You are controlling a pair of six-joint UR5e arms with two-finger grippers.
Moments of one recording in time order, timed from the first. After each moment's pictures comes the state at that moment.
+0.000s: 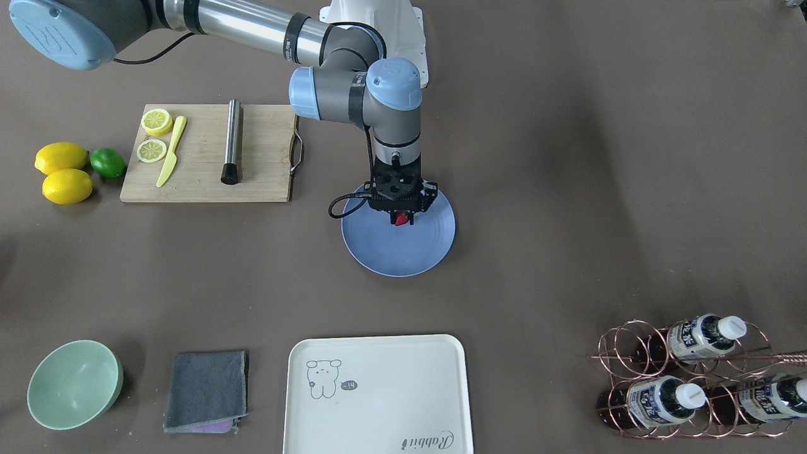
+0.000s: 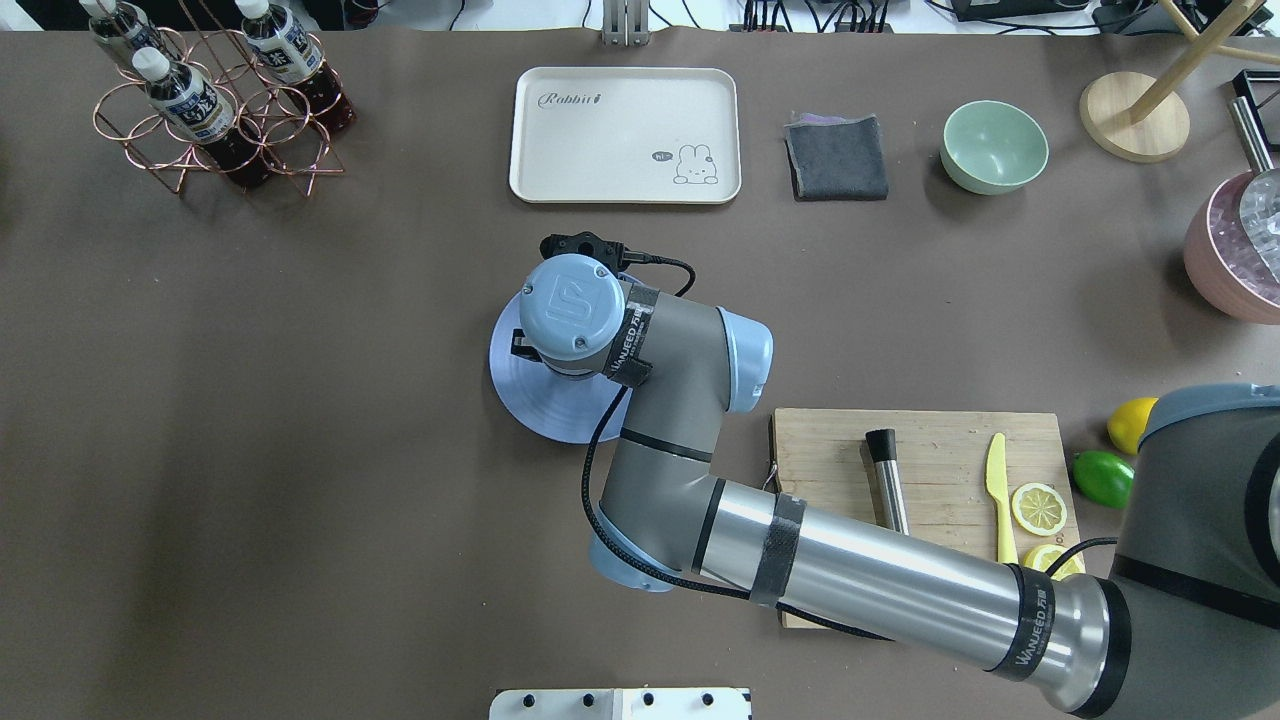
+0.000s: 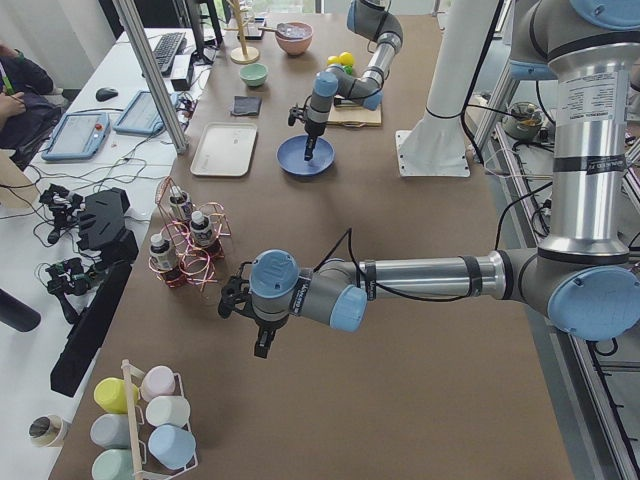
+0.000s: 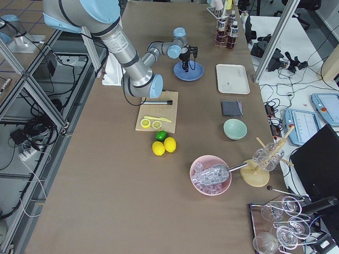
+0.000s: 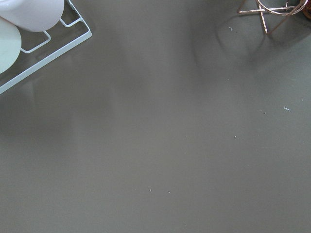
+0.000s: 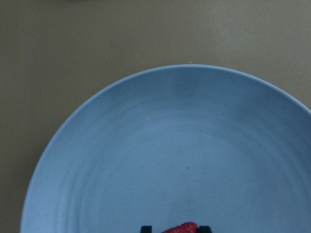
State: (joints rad) left arm -1.53 -1.52 -1.54 -1.95 -2.41 -0.06; right arm 0.43 -0.63 1.27 -1.35 1.66 1.39
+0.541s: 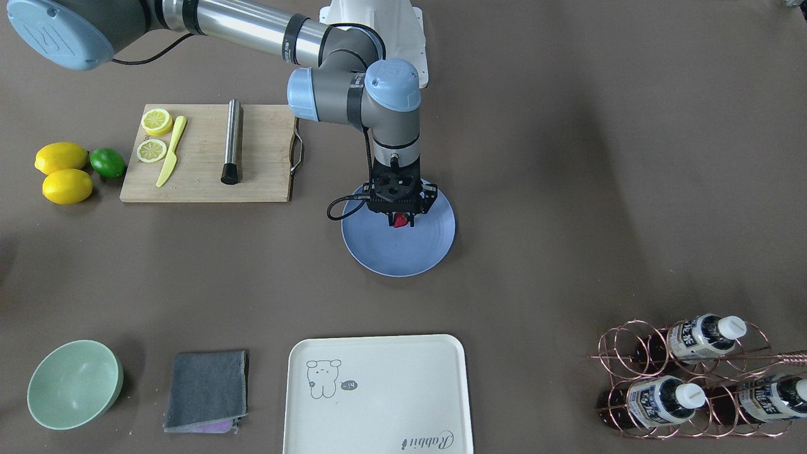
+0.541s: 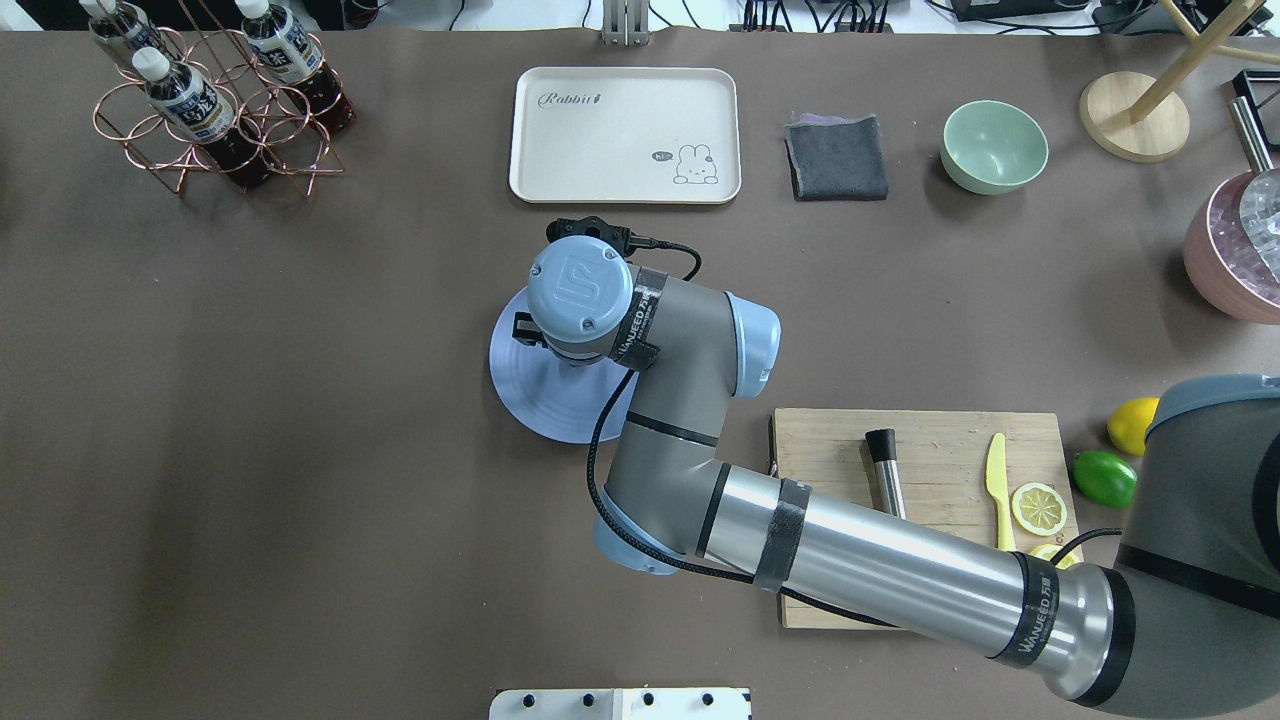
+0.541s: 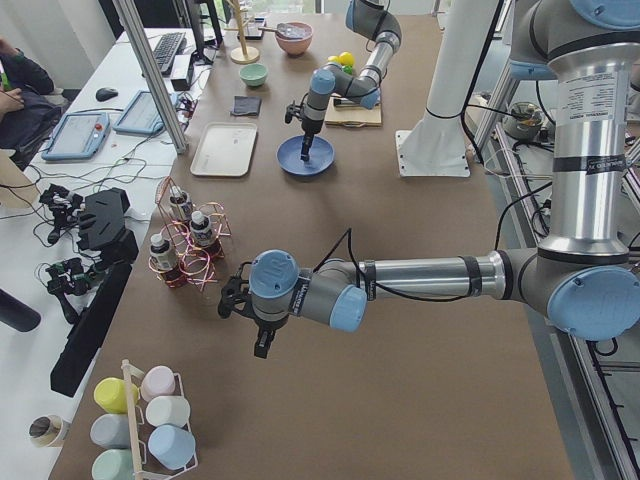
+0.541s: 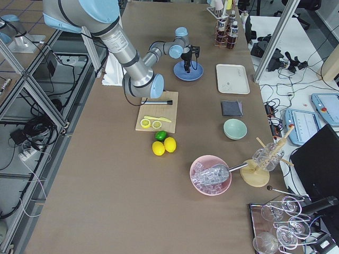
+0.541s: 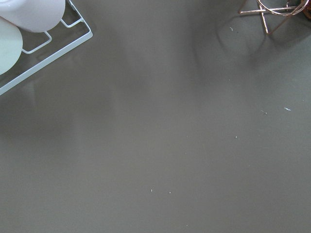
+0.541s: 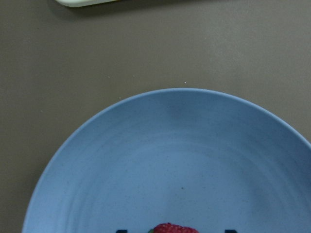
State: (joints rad) left arm -1.53 -1.52 -1.54 -1.95 -2.41 -0.06; right arm 0.46 -0.63 1.27 -1.35 1.67 1.38
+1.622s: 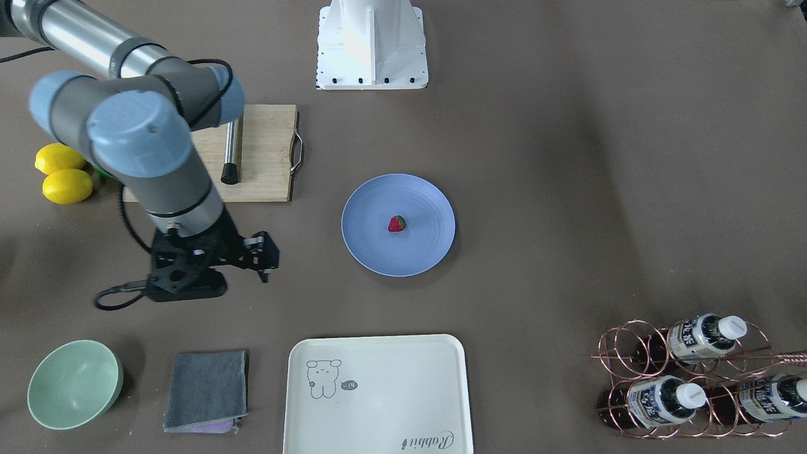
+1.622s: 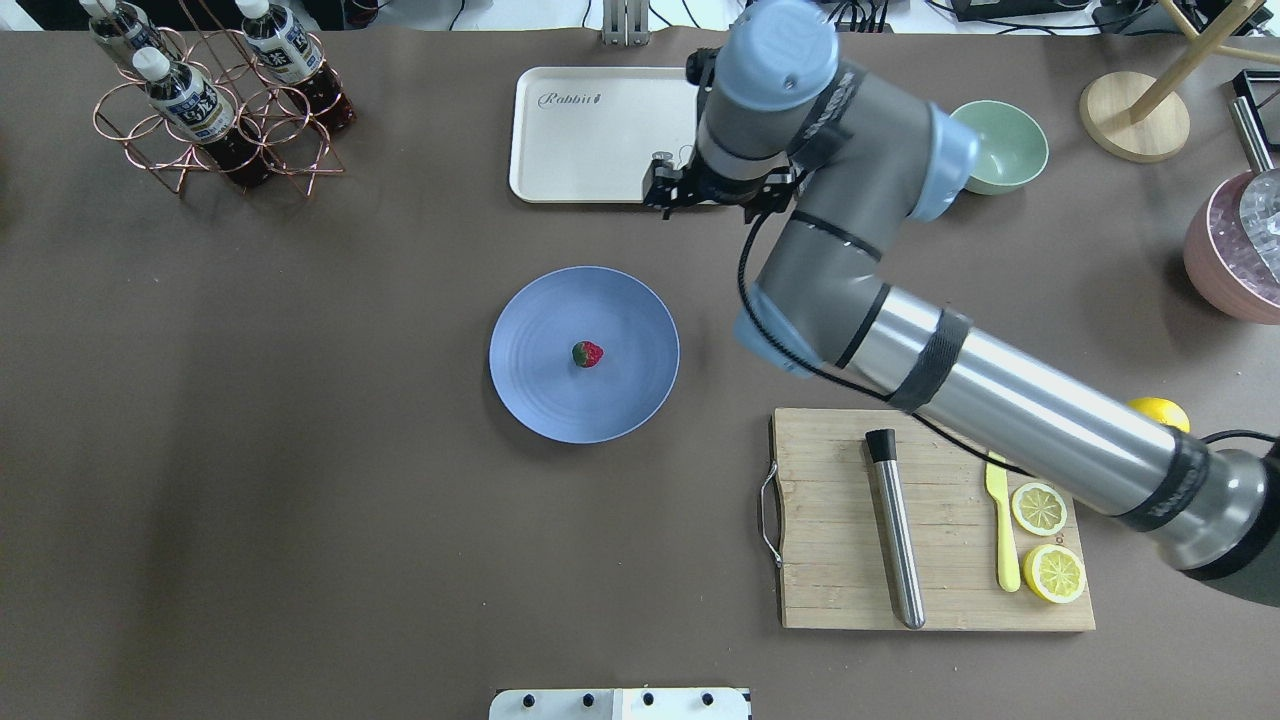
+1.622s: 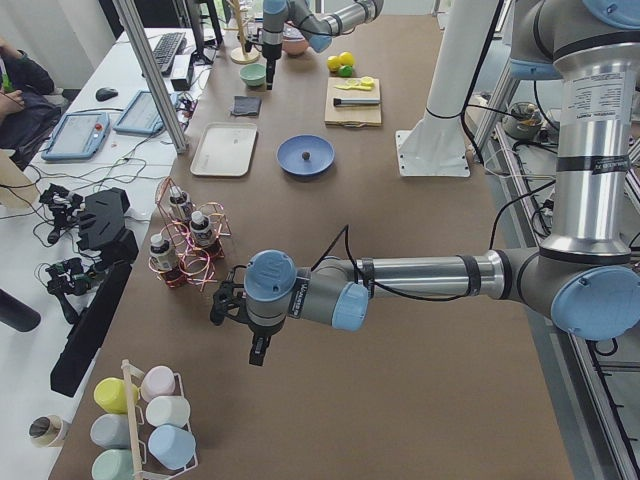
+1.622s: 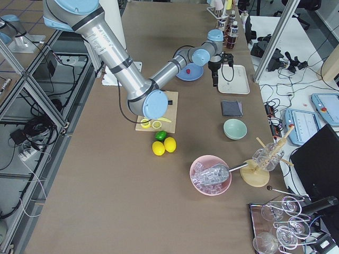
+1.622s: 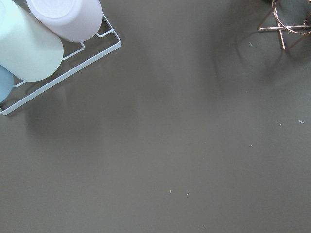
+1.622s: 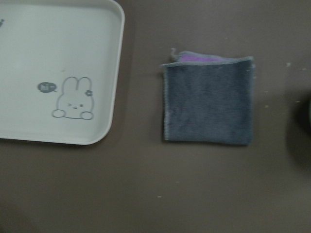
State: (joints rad) left arm -1.60 -1.54 -1.55 -1.87 -2.40 -0.02; right arm 0.94 -0.92 1.58 -1.58 2.04 0.78
